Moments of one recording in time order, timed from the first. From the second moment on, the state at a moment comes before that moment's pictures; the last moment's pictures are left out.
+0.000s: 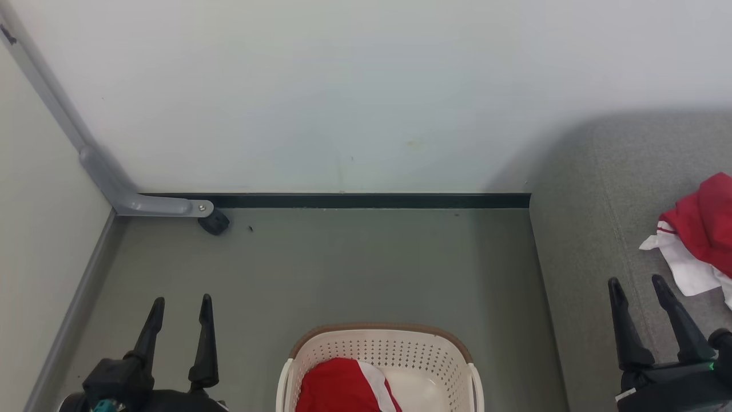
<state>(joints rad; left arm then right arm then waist) -0.12 0.22 -0.23 0.19 -0.47 0.11 -0.25 -0.09 -0.41 0.27 0.09 0.54 -0.07 -0.25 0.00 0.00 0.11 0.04</state>
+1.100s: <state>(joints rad) -0.45 0.19 -0.36 0.41 -0.47 -0.05 -0.17 -0.43 -0.31 0.24 0.02 0.44 0.00 -0.25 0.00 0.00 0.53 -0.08</state>
